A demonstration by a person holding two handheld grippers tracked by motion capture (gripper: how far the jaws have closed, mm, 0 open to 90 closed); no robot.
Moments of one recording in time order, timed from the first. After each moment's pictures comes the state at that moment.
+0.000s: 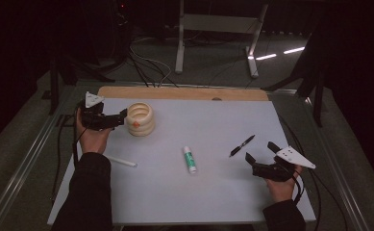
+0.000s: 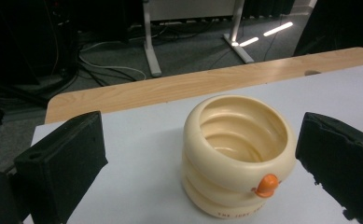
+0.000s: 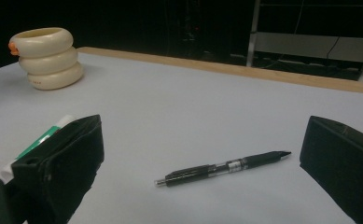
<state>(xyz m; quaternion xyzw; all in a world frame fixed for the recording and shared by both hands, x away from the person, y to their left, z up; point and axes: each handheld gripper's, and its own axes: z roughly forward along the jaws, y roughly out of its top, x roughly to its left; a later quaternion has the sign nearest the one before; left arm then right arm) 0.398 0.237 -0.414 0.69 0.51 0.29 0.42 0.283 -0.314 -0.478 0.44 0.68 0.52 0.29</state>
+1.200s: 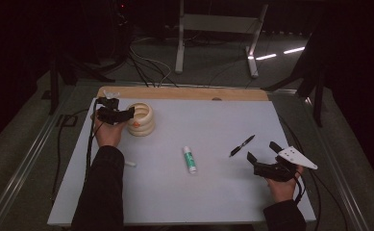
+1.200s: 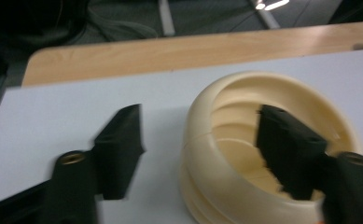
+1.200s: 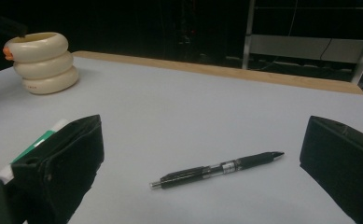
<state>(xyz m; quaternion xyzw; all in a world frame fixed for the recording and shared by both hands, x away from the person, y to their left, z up) 0.446 0.209 -0.448 0.69 0.58 0.25 0.35 0.282 -0.317 -0.477 0.44 0.67 0.52 0.29</state>
